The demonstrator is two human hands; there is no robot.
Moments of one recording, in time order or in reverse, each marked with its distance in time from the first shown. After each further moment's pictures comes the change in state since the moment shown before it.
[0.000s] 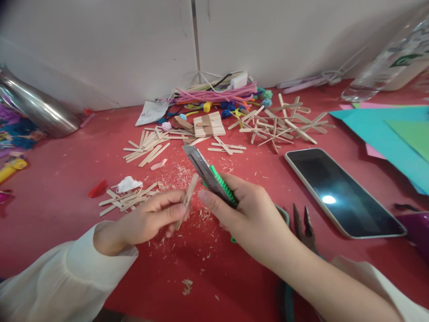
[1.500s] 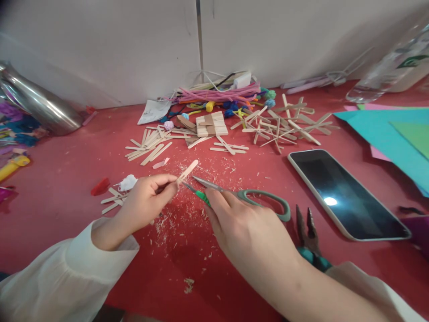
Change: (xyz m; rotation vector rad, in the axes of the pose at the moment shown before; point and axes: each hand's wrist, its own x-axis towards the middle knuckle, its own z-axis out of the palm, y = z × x) left_hand 0.003 0.000 -0.008 0.512 0.498 0.042; right_hand -0.012 0.017 0.009 -0.886 0.172 -0.579
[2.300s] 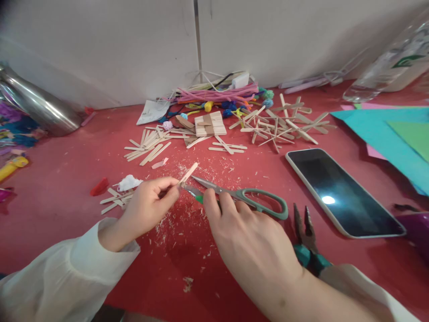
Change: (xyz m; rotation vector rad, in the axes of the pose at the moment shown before) left_hand -0.005 0.002 0.009 0.055 0.020 0.017; right_hand 0.000 -0.013 -0.010 -0.413 -0.047 -0.092
